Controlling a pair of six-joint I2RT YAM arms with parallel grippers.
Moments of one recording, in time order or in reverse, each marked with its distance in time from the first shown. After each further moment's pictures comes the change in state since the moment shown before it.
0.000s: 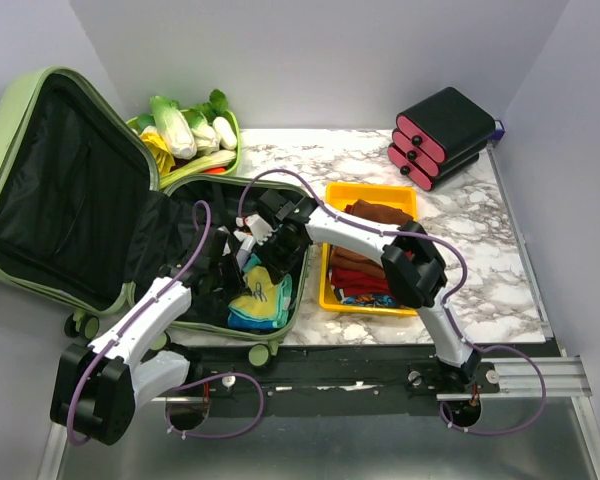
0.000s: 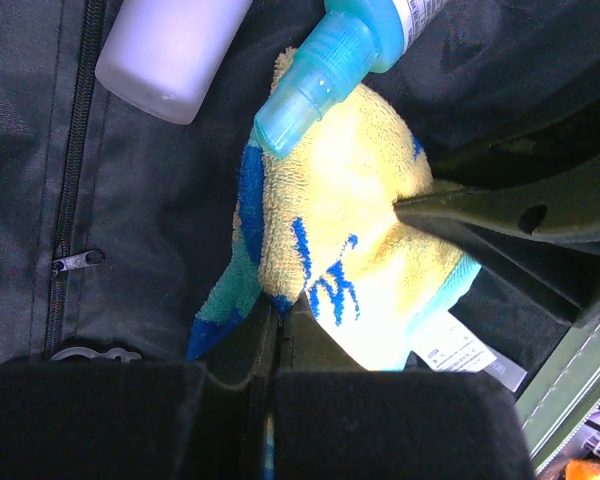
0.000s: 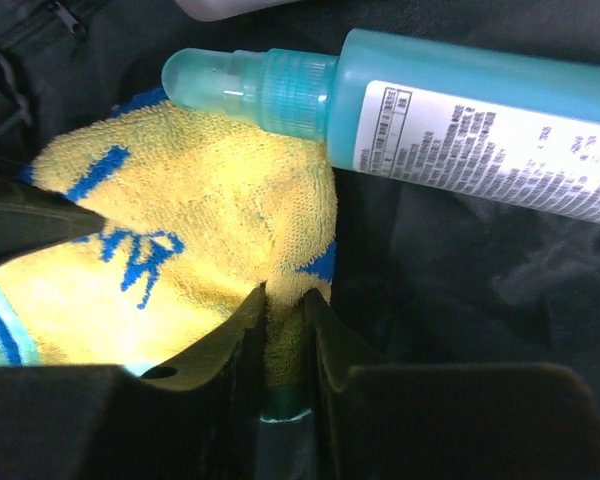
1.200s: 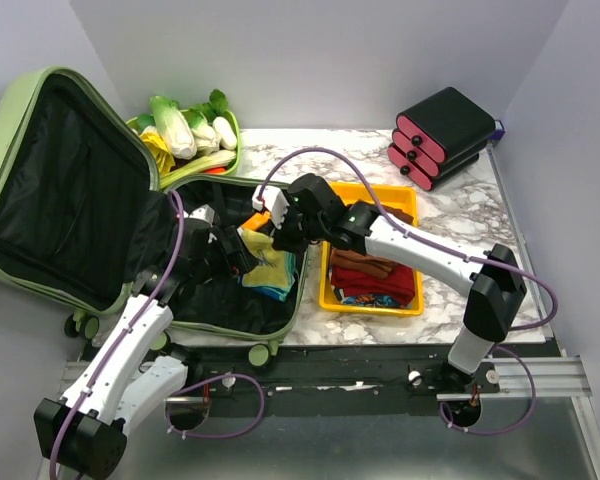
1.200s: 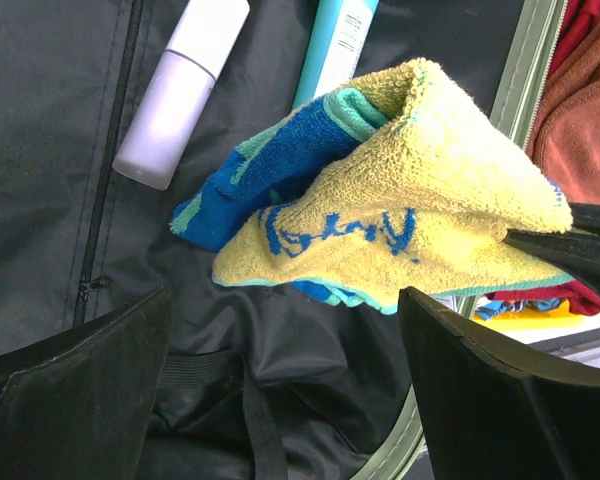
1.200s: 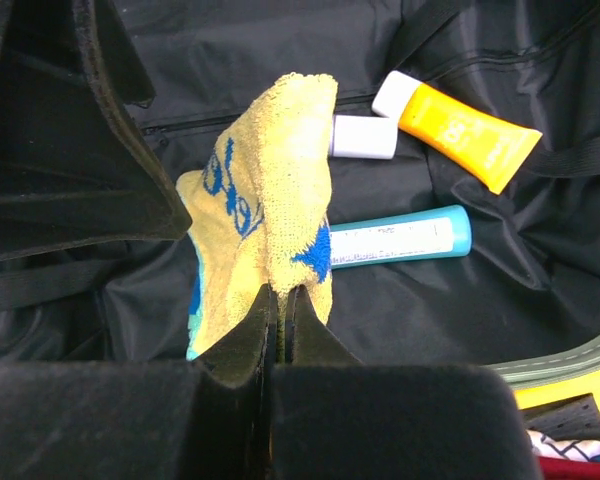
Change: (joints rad) left arm -0.002 -0.217 0.131 -0.077 -0.086 0.027; right arm 0.013 -0.506 -0.369 0.405 0.100 -0.222
